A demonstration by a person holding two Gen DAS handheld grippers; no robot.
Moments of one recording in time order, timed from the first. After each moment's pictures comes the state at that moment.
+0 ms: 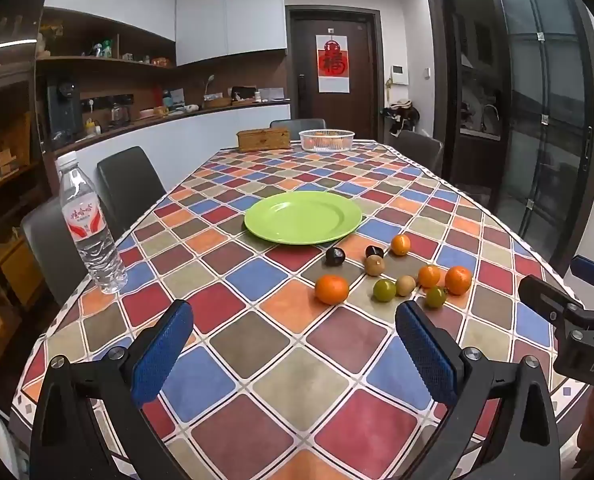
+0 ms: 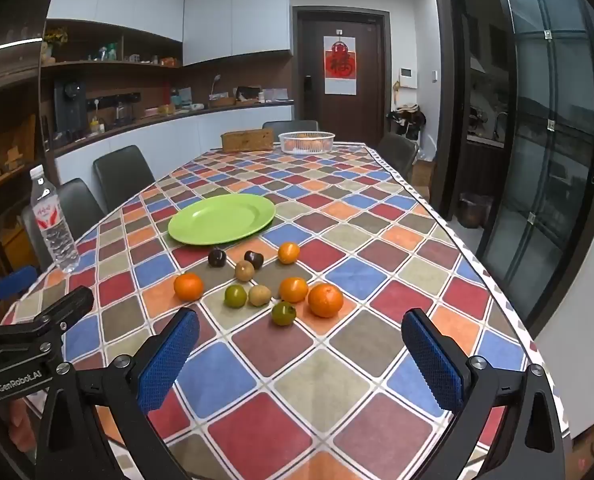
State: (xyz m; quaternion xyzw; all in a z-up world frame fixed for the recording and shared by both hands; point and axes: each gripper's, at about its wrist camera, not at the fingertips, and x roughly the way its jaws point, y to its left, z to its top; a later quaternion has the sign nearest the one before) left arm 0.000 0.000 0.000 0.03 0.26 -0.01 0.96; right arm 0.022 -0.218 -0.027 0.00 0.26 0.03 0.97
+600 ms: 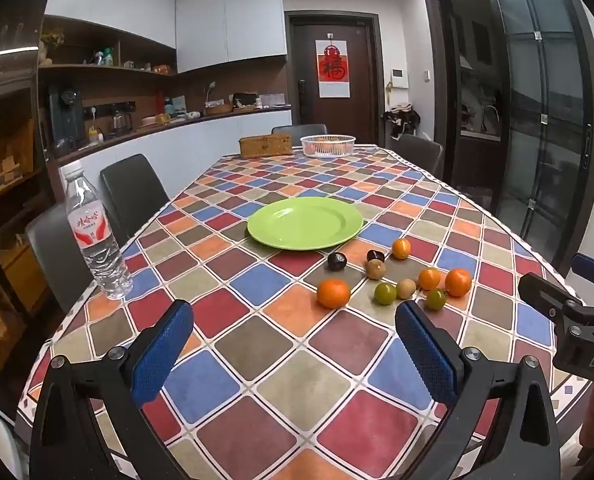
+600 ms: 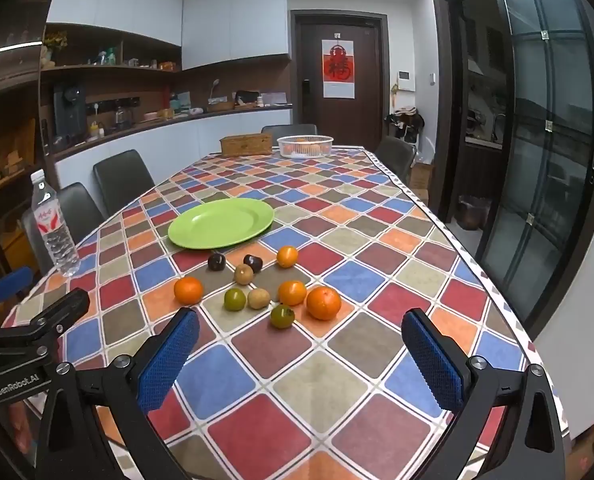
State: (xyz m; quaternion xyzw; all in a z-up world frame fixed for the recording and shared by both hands) left arm -0.007 -0.003 0.007 0.03 0.25 0.00 0.97; right arm 0.019 -0.220 -0.025 0.00 0.25 0.03 0.97
